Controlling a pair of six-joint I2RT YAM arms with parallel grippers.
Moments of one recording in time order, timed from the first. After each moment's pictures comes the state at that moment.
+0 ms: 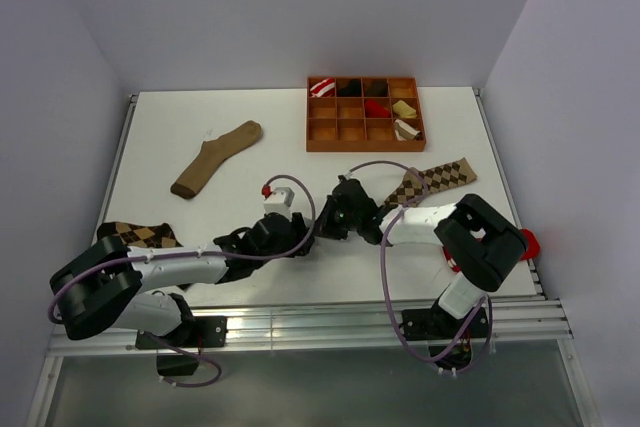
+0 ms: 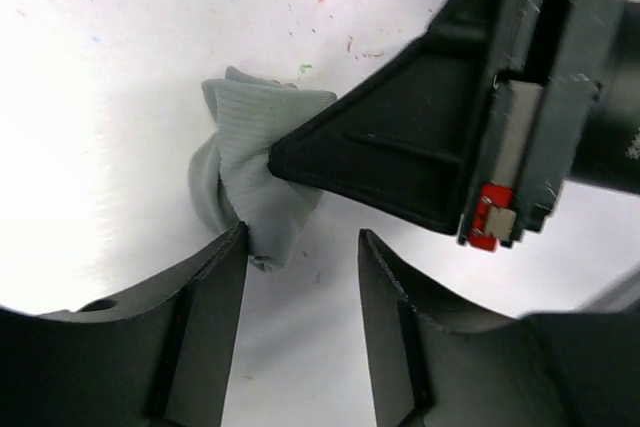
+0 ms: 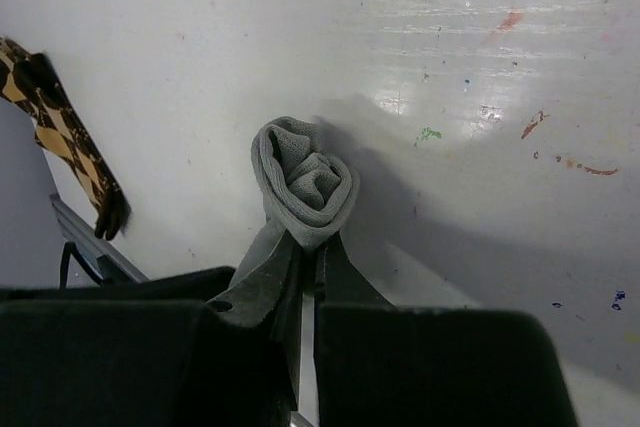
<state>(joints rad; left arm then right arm) -0.98 1.33 0.50 0.23 -0.25 -0.81 0.75 1.62 0.66 0.21 -0.14 1.02</state>
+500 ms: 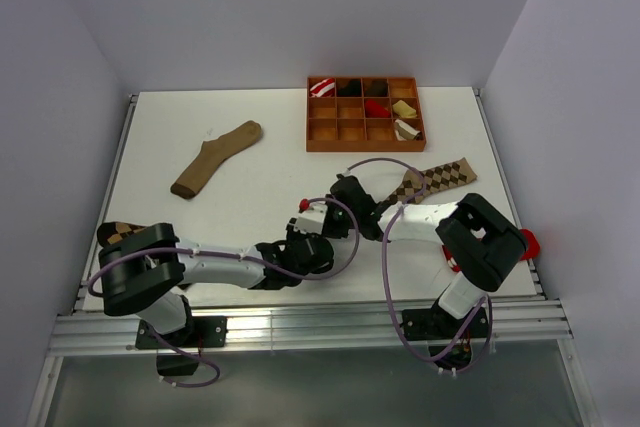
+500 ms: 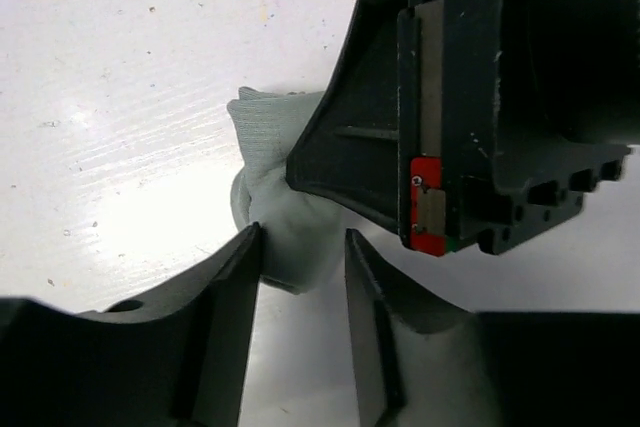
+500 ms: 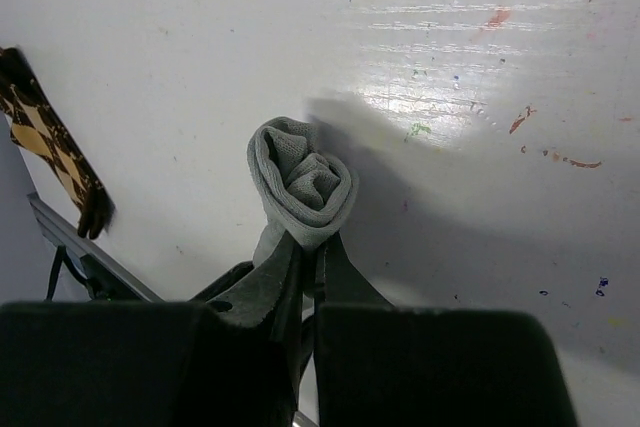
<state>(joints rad) -1.24 1.56 0.71 0.03 -0.74 -0.64 0.75 1.62 0.71 0.10 -0.14 0.99</state>
